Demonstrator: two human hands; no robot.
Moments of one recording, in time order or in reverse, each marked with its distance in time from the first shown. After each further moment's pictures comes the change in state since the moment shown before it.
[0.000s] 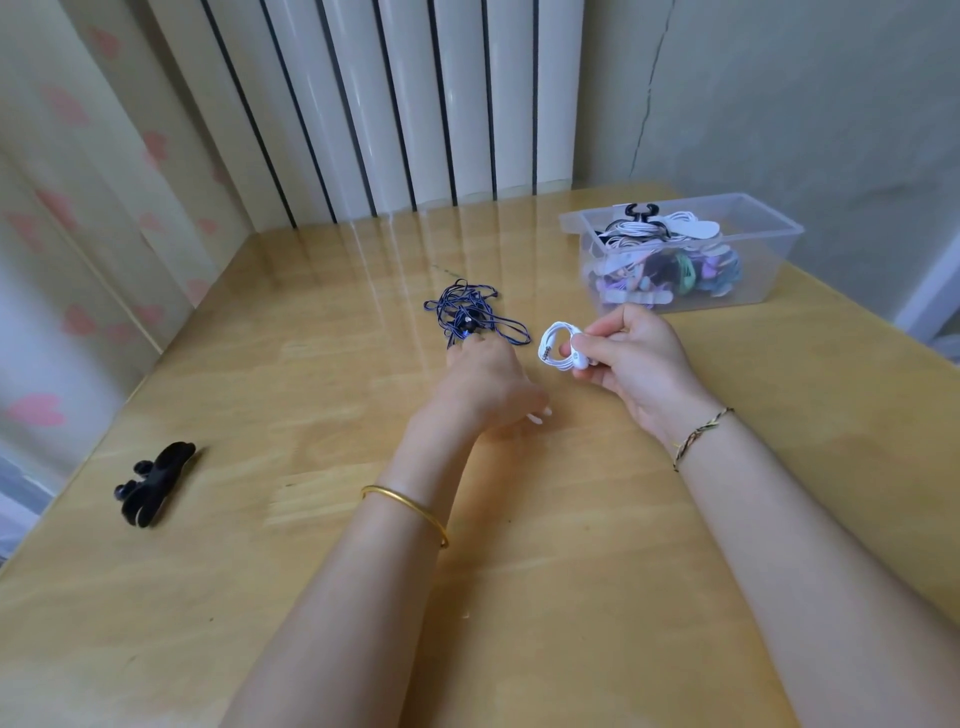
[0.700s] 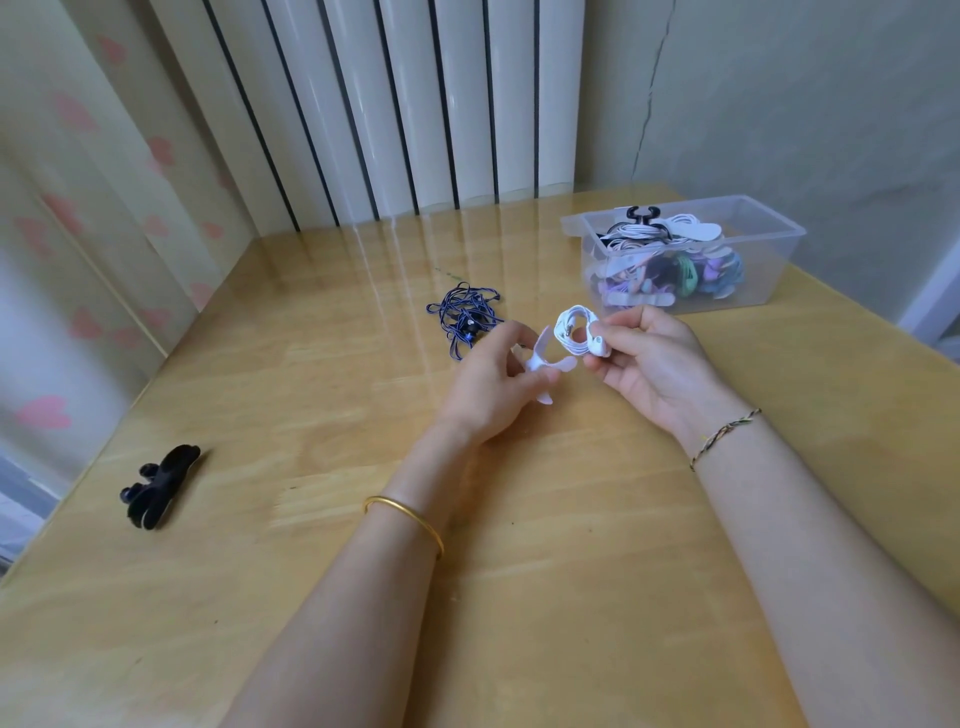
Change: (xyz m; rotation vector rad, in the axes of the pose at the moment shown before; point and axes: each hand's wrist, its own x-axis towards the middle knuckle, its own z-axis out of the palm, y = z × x) left_hand -0.005 -0.014 0.011 -0.461 0.119 0.295; right_hand 0.001 -0.006 -0.008 0.341 -0.018 0.101
